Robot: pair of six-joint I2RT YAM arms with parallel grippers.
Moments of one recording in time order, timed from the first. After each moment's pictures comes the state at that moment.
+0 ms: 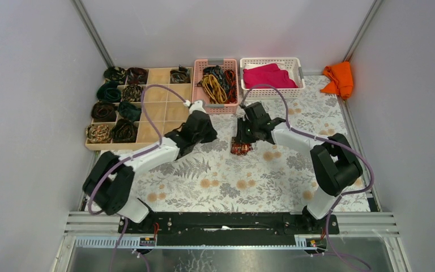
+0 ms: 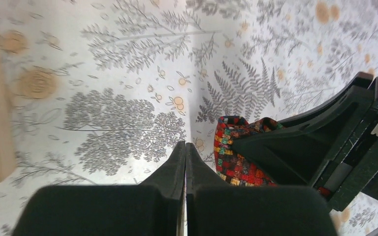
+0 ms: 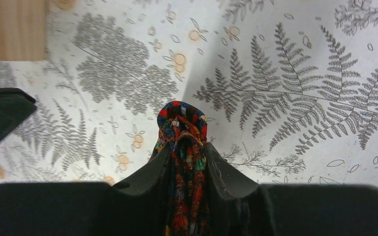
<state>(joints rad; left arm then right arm) -0.64 1.55 0.91 0.00 -0.13 -0.72 0.58 1.72 1.08 -0.27 -0.12 0.41</state>
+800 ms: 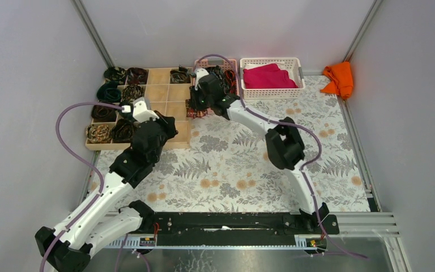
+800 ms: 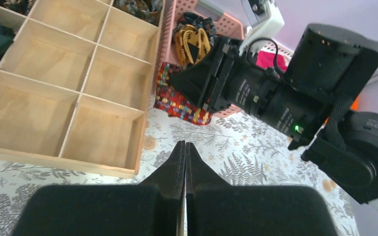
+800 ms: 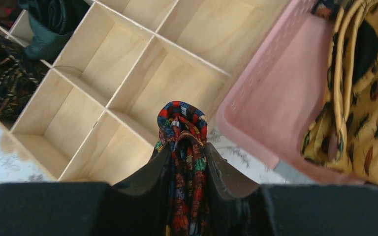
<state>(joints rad) -0.58 0.85 0.82 -0.22 -0.51 -0.65 0.74 2.26 1.94 -0.21 -0.05 0.28</state>
